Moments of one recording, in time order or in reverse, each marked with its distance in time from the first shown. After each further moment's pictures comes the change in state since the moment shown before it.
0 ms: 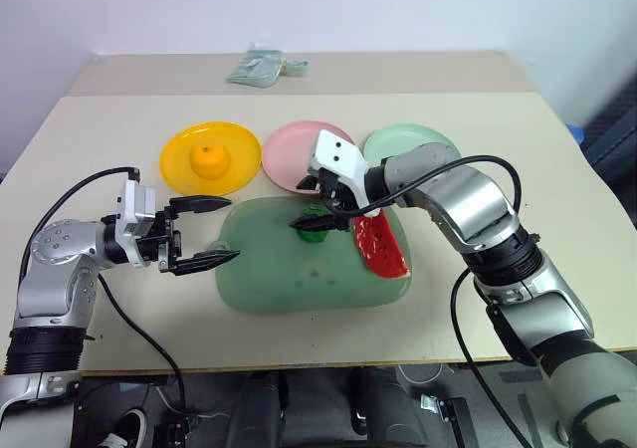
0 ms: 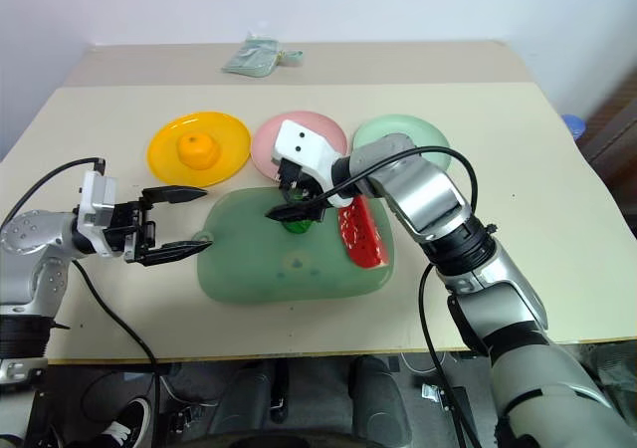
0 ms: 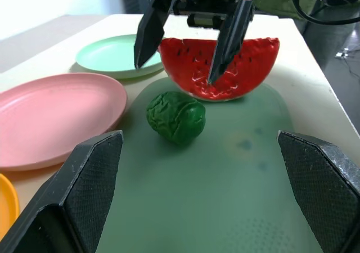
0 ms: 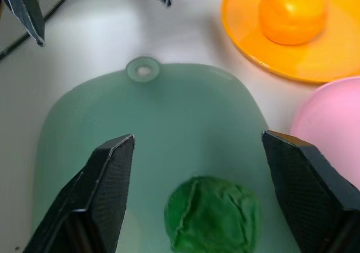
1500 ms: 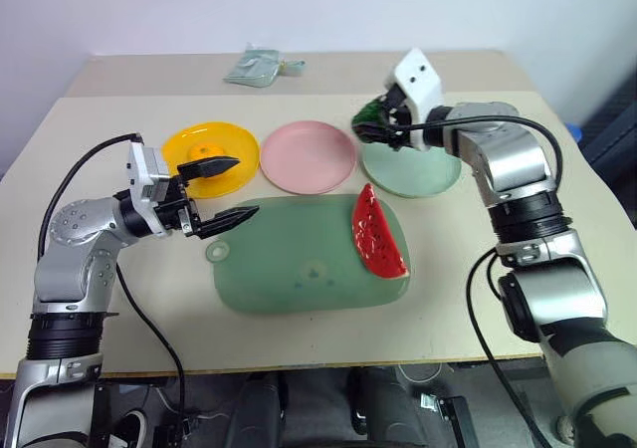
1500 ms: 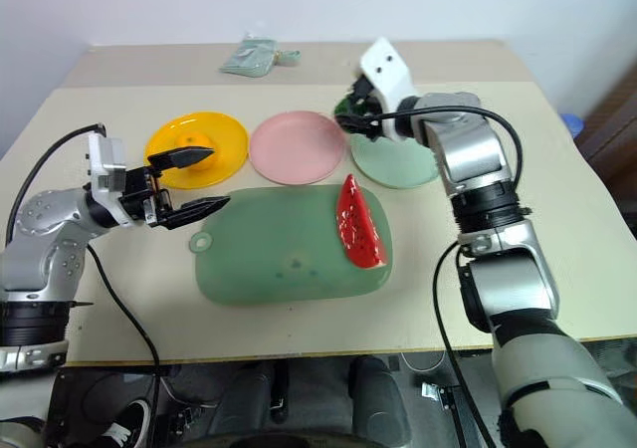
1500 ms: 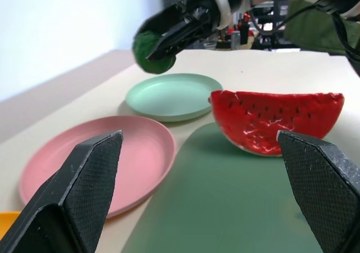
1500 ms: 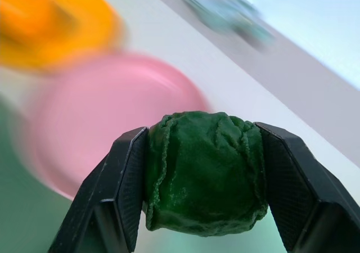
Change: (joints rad) left arm -0.076 -0.081 -0.002 -0.113 -0.011 0.127 0.239; right arm -0.086 -0.090 -0.334 0.571 -0.128 -0.404 -0.231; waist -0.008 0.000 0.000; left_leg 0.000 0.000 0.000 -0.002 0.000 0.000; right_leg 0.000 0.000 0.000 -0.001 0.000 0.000
